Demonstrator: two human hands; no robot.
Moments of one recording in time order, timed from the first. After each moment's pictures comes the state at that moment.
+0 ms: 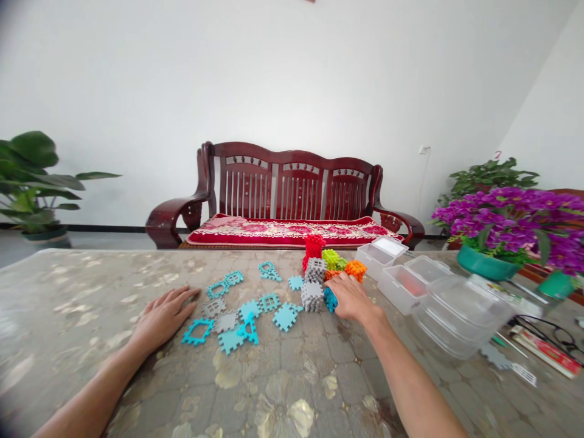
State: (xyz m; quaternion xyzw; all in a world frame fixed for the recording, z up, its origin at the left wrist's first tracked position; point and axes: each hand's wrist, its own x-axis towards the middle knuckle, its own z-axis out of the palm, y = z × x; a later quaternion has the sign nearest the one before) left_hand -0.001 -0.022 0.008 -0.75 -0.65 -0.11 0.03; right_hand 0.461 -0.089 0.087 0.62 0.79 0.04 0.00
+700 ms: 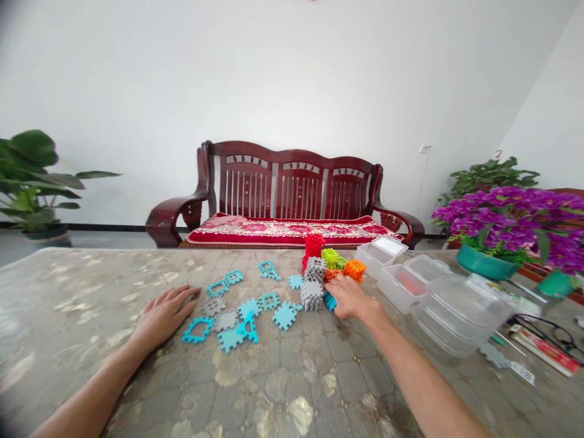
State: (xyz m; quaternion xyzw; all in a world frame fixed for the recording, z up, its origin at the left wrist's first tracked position) left_hand 0.001 -0.023 0.010 -0.75 -0.66 -0.10 0.03; right_hand 0.459 -0.086 0.093 0.59 0.80 0.04 0.08
